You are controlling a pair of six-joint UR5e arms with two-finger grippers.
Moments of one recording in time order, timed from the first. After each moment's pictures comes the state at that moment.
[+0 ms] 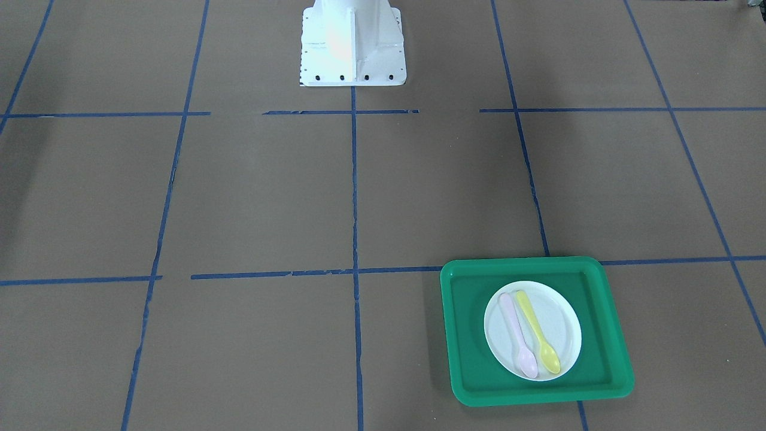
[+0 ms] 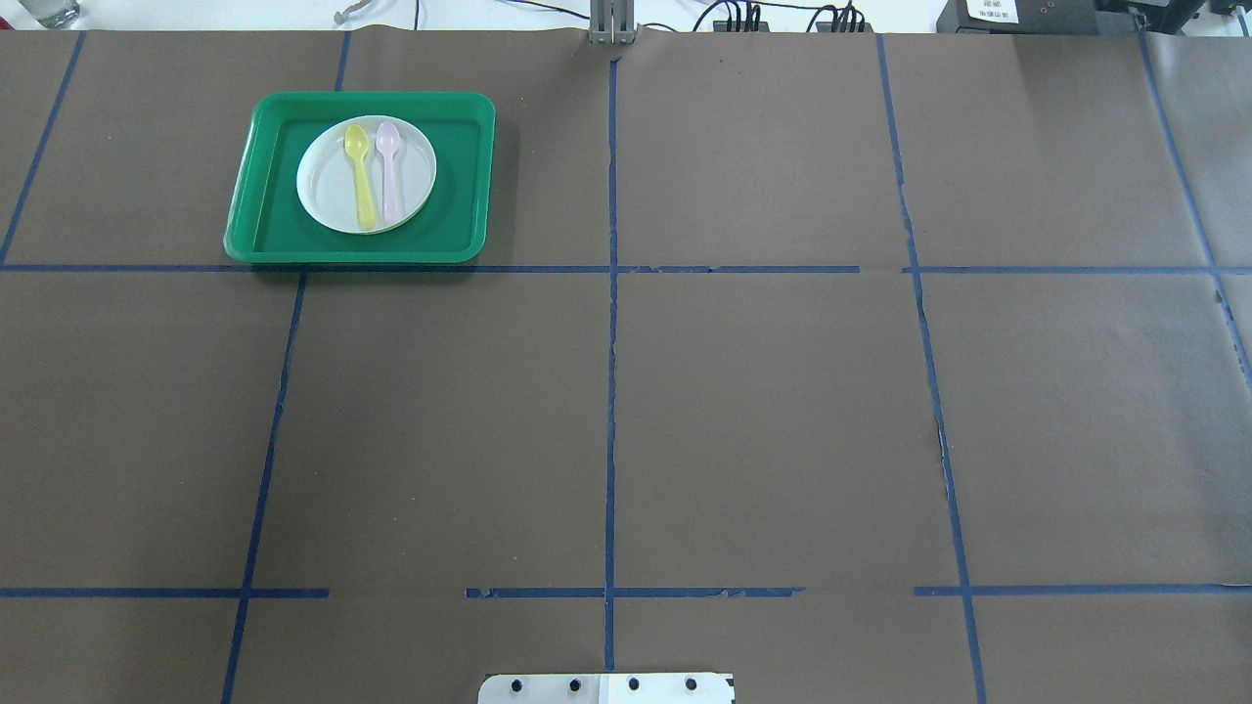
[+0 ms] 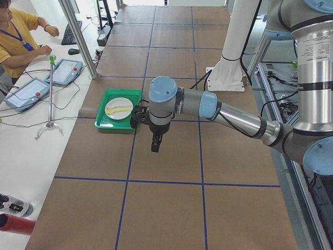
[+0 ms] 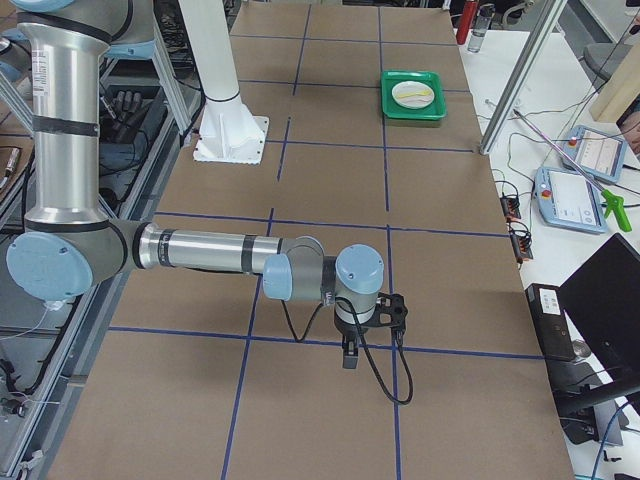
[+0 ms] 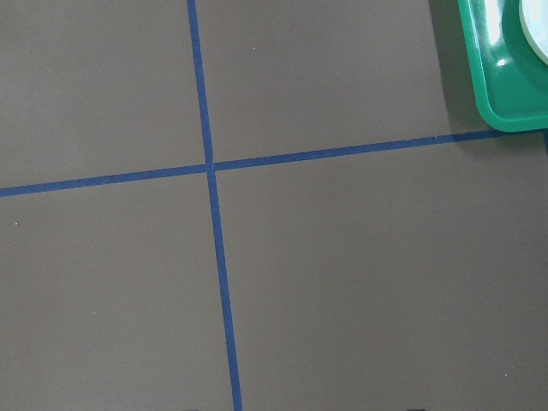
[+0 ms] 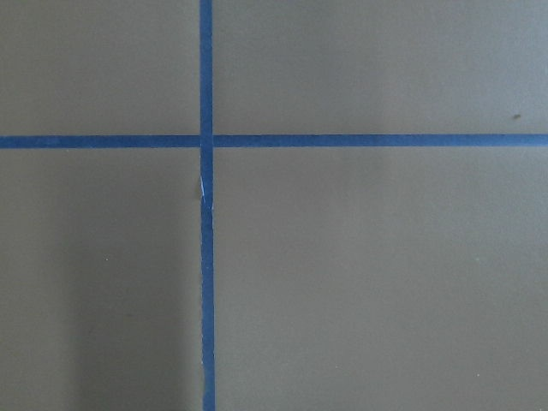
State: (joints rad) left arm -1.61 -1.41 -2.08 -1.35 -2.37 0.06; right arm 1.58 -1.65 1.62 -1.53 2.28 0.03
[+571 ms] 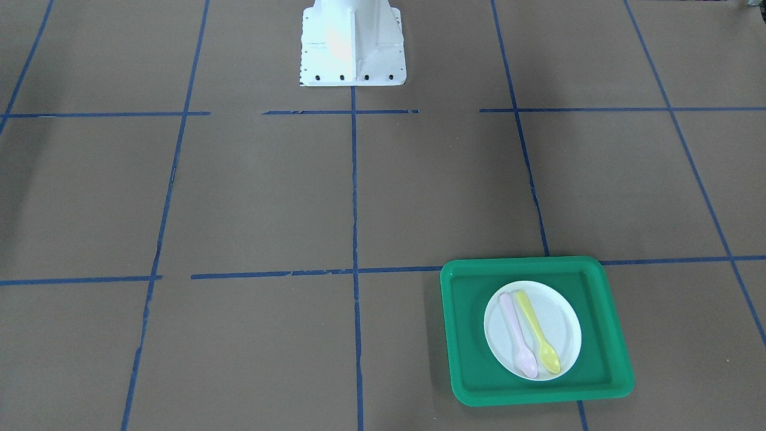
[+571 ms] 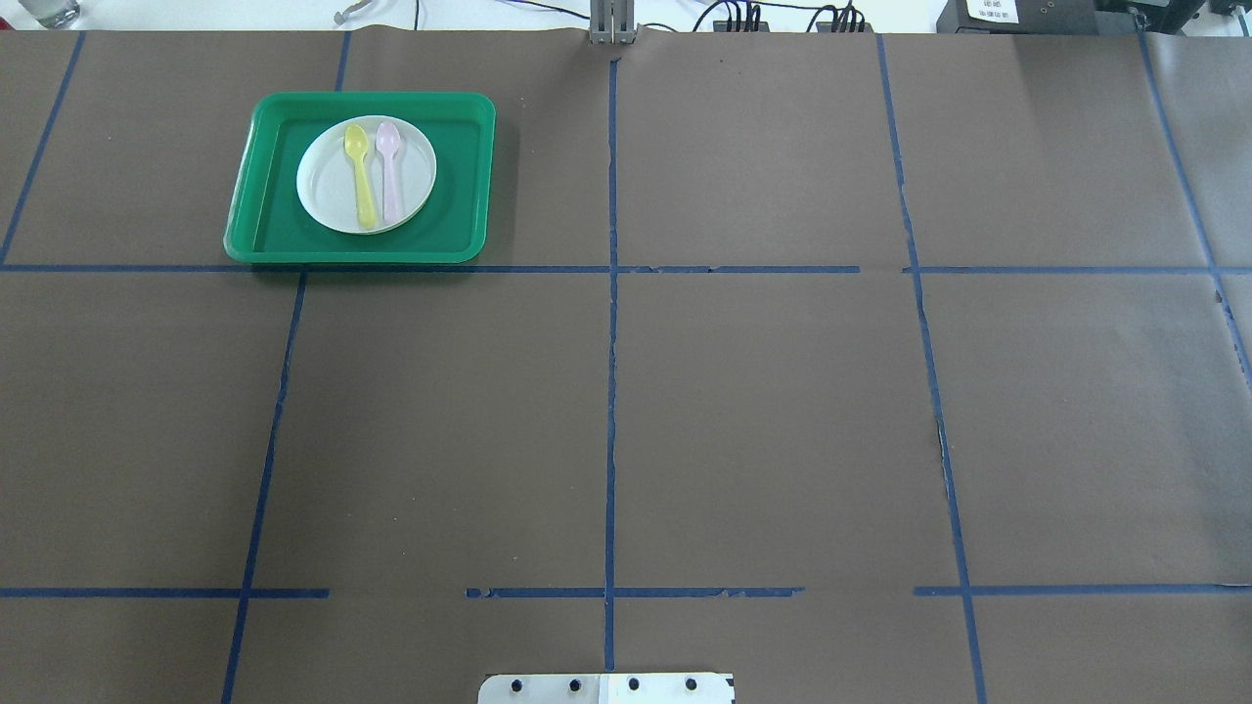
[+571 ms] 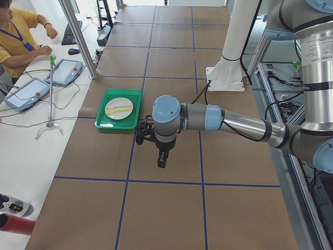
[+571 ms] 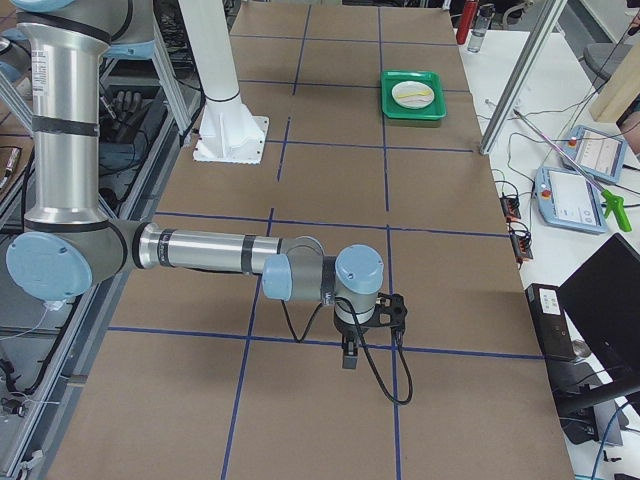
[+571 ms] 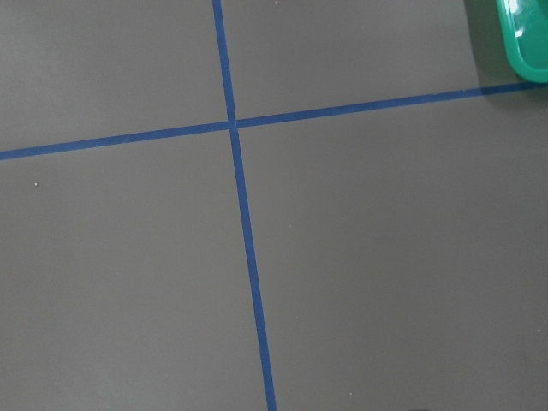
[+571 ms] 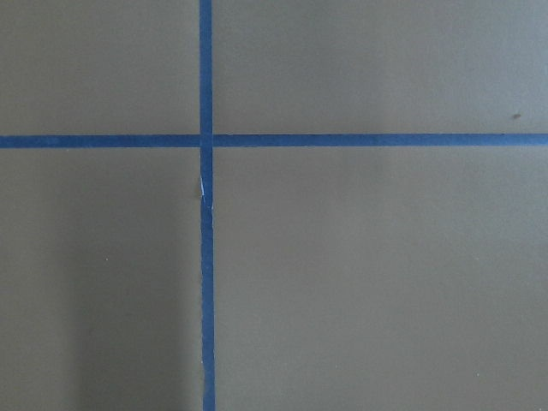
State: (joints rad) left arm -1.62 -1.38 -1.98 -1.34 -2.38 0.20; right arm 1.58 -1.65 1.62 -1.53 2.28 0.03
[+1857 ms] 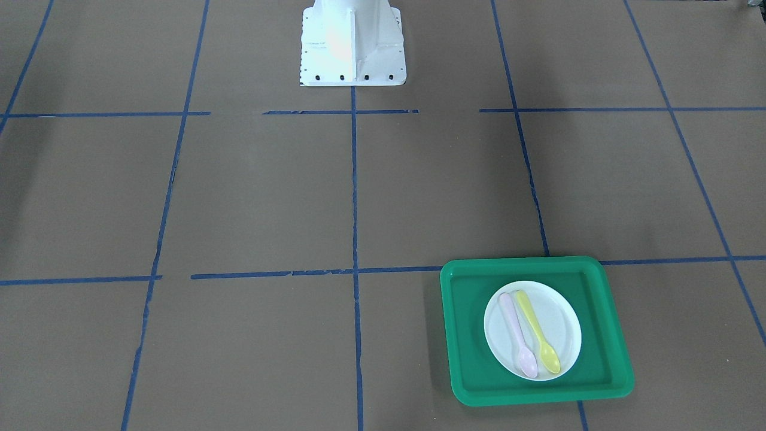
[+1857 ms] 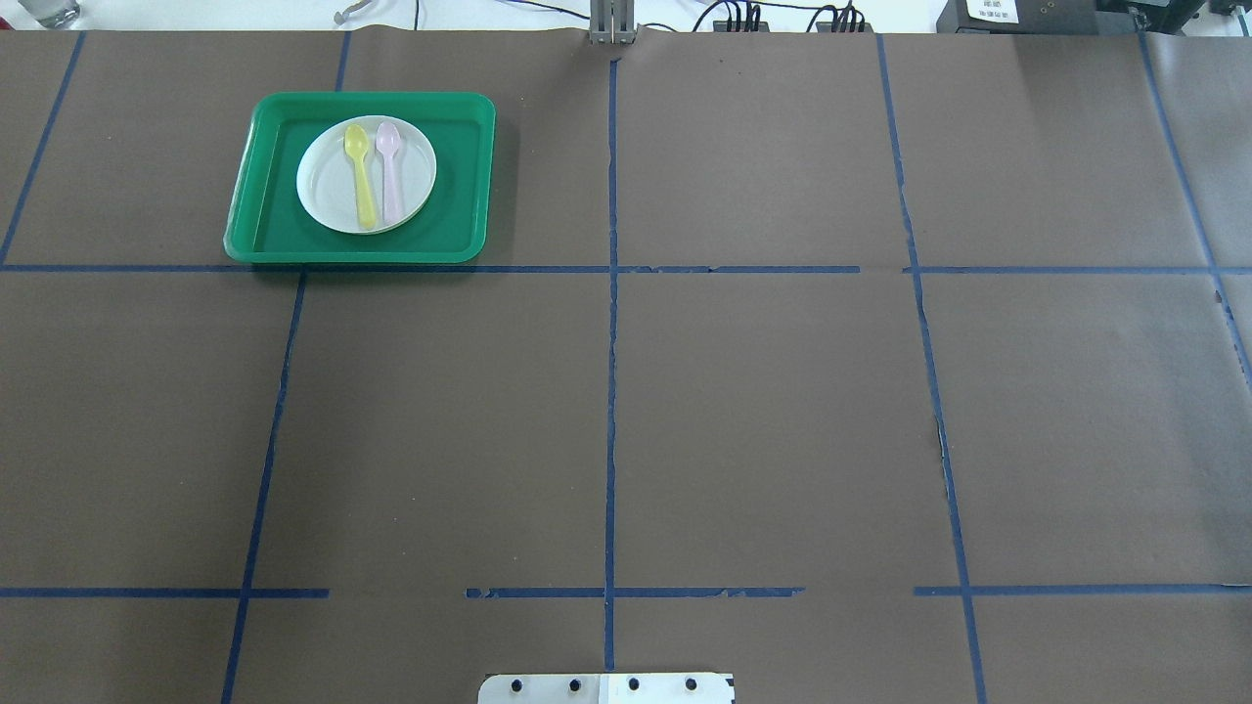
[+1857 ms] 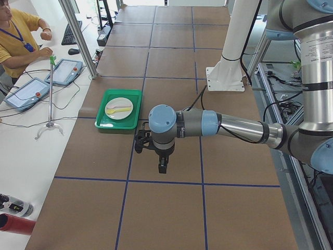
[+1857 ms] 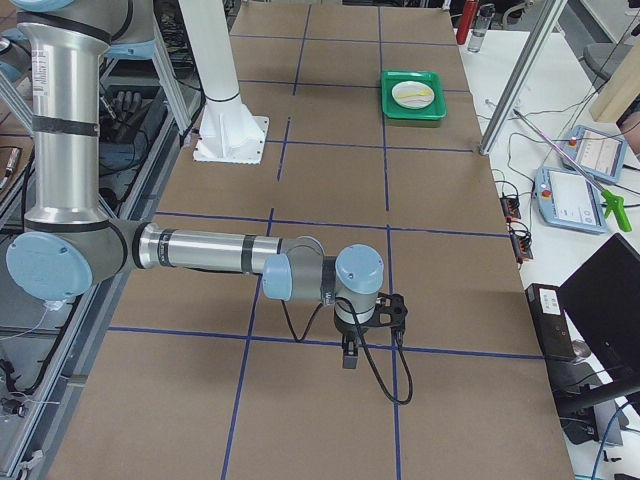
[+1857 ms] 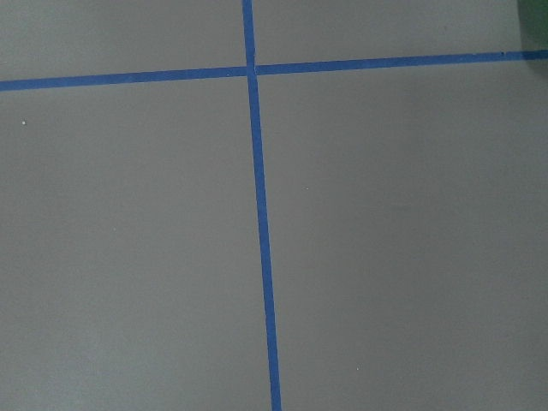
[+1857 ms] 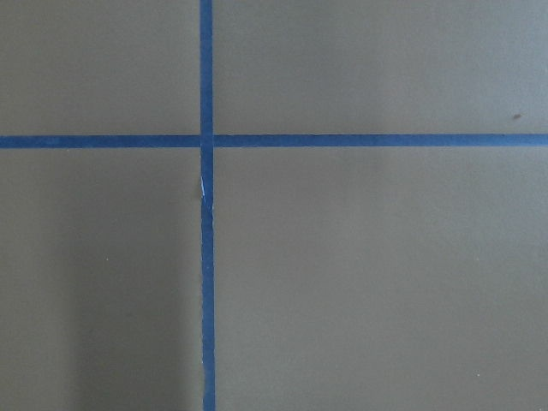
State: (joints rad) left arm -1.63 -1.41 -1.93 -1.32 -2.42 0.17; right arm 1.58 -1.65 1.62 -1.53 2.28 0.03
